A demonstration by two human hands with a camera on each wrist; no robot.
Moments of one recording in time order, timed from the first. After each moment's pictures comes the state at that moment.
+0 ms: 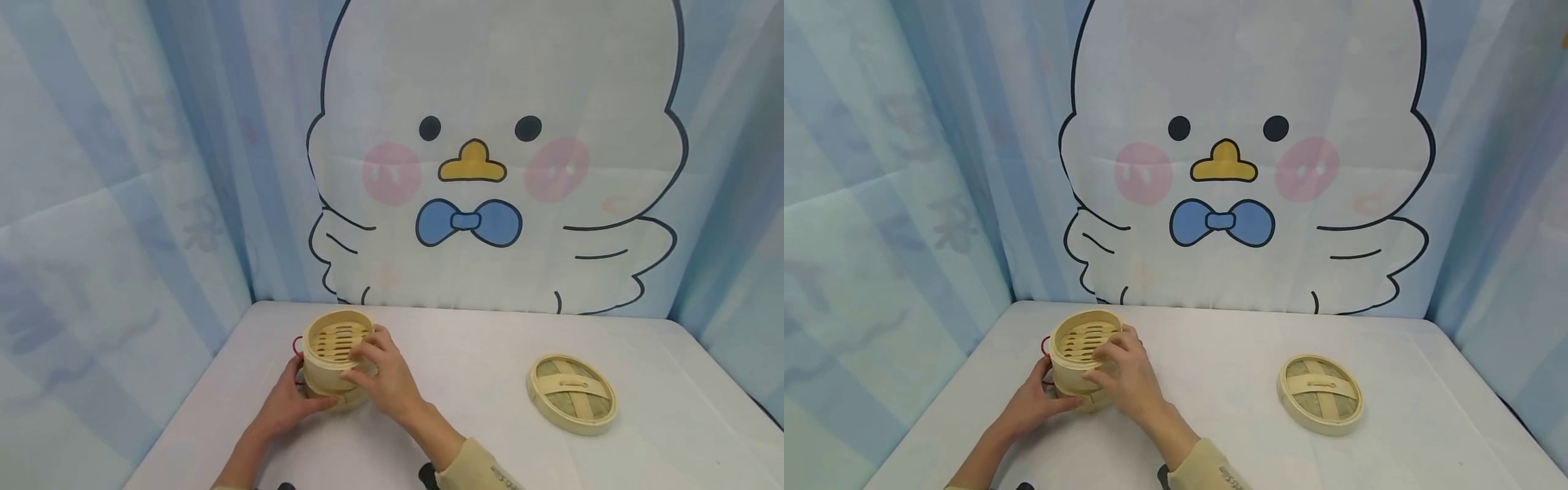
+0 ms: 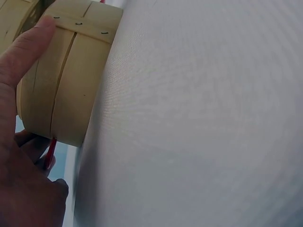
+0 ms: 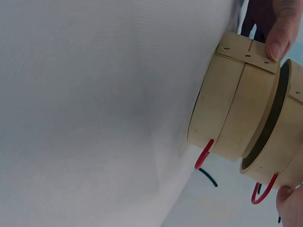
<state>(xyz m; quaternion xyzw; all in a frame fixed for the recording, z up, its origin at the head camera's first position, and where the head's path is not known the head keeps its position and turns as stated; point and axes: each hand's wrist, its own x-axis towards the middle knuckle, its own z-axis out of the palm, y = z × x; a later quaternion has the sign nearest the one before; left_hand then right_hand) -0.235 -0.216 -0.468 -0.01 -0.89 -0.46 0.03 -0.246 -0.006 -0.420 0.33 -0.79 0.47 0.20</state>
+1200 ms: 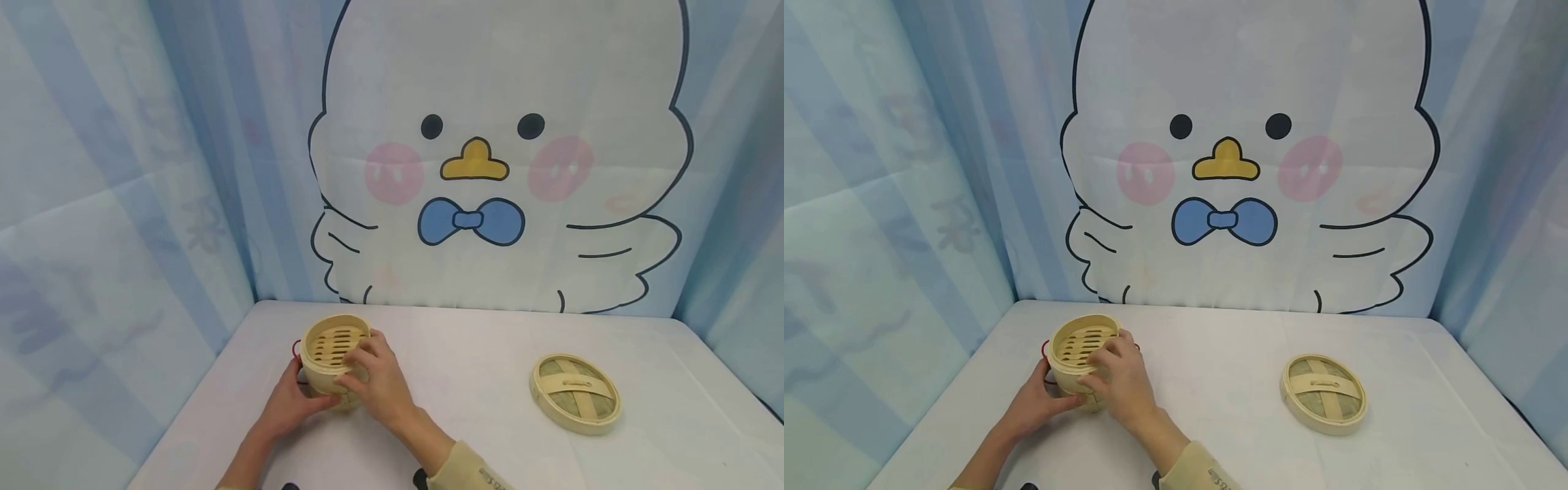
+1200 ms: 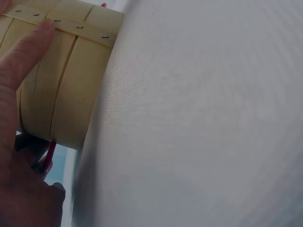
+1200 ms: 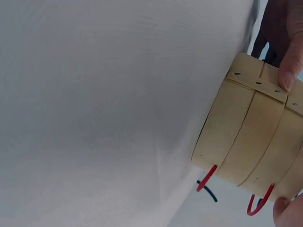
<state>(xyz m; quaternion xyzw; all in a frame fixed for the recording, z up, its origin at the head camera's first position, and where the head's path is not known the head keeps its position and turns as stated) -0.235 -0.216 -0.470 -0.02 -0.88 -0.47 0.05 -0.245 -0.020 -0.430 0.34 -0.79 0.44 0.26</state>
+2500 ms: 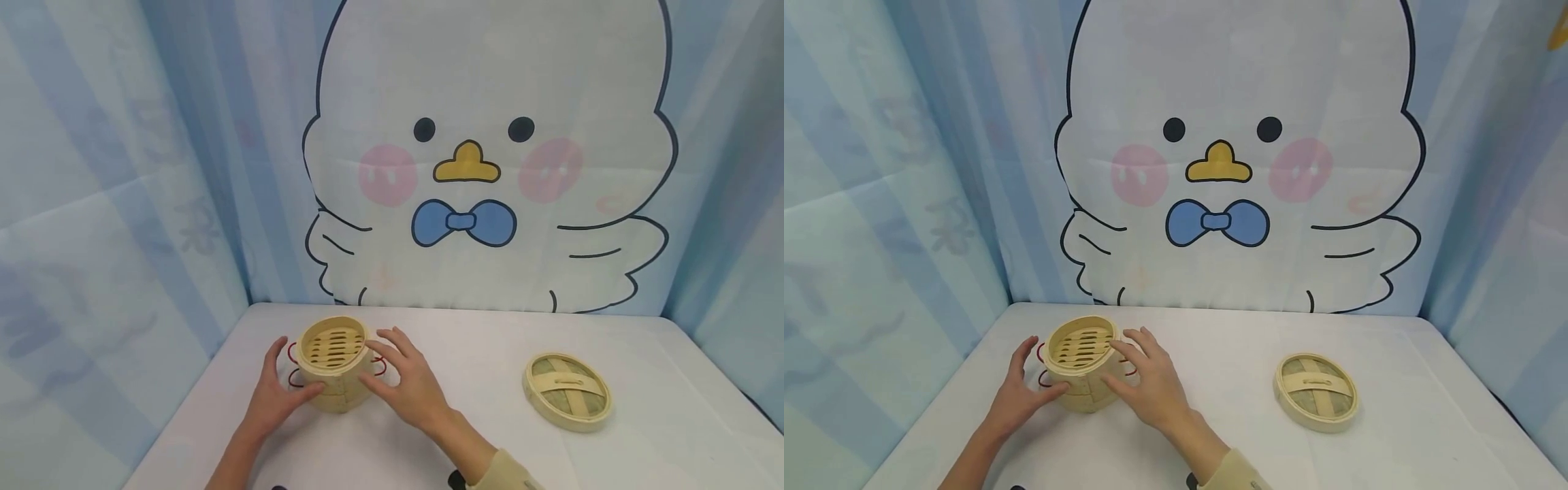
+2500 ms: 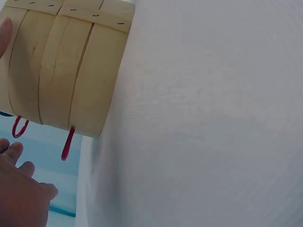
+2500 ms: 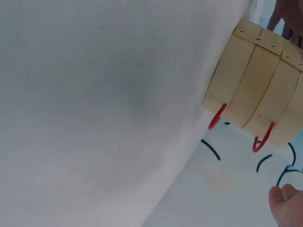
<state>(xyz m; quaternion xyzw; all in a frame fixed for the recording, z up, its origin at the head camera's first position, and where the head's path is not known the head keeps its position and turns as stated) -0.228 -0.224 -0.453 0.00 -0.87 -0.49 0.10 -0.232 0.031 -0.416 0.32 -0.83 0.39 0.25</state>
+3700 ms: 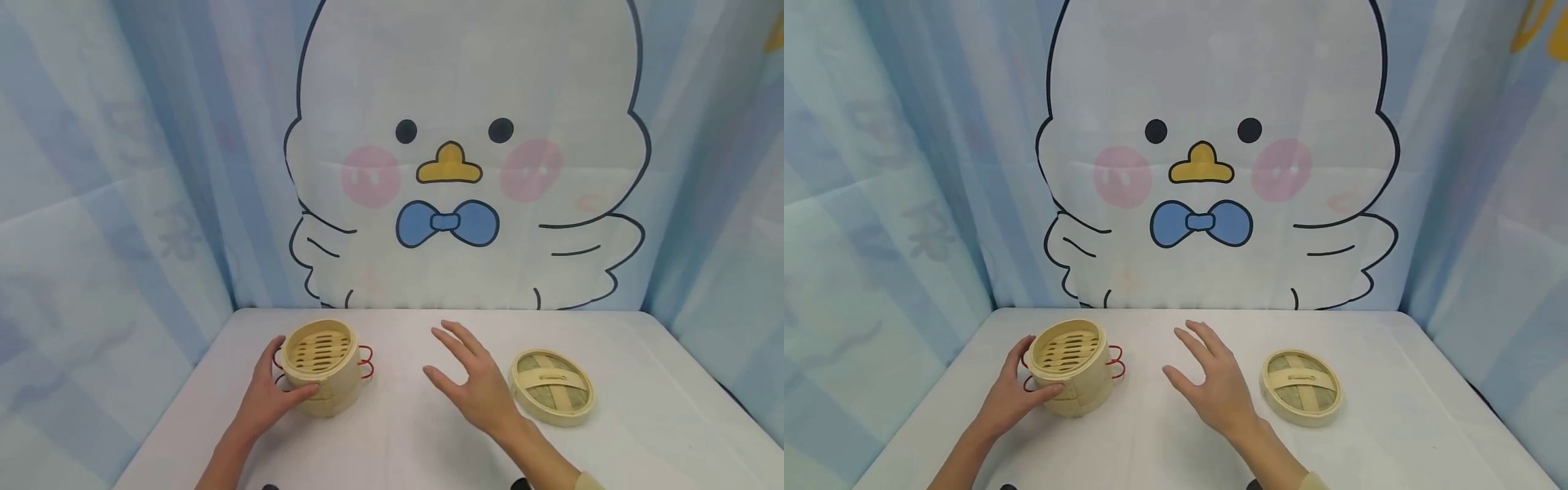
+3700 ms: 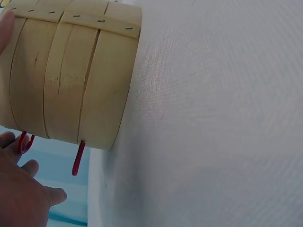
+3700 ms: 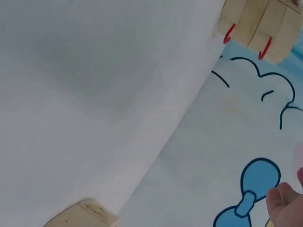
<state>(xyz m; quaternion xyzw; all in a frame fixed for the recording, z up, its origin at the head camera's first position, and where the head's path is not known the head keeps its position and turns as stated) -0.237 -0.210 -0.442 -0.03 -0.88 -0.47 0.08 -0.212 0.133 -0.399 0.26 -0.85 0.34 0.31</state>
